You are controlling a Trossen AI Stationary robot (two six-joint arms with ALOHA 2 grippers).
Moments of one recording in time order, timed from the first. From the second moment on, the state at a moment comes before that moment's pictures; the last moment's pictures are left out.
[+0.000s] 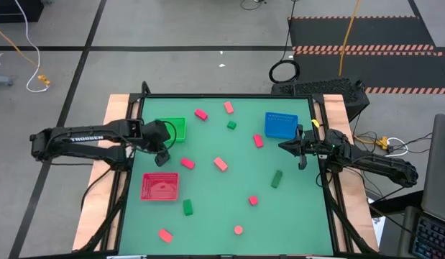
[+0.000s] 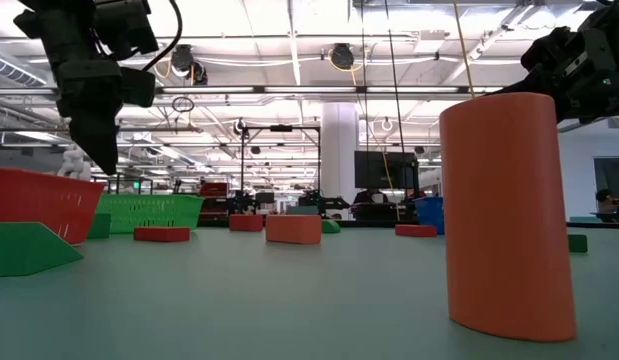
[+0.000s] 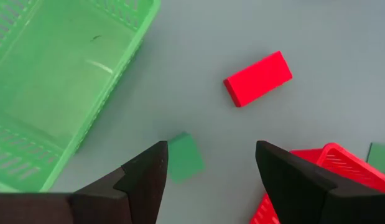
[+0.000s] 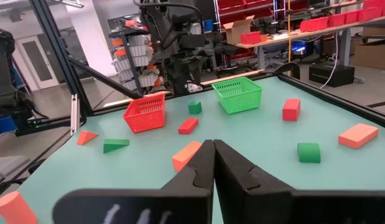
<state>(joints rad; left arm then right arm) 0.24 0.94 0.65 -0.87 0.07 -0.35 -0.32 0.11 0.02 0.07 -0.26 0.20</state>
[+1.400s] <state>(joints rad) 0.33 1.11 0.65 0.39 0.08 -0.01 -0.32 0.68 0.22 0.62 0.11 0.13</state>
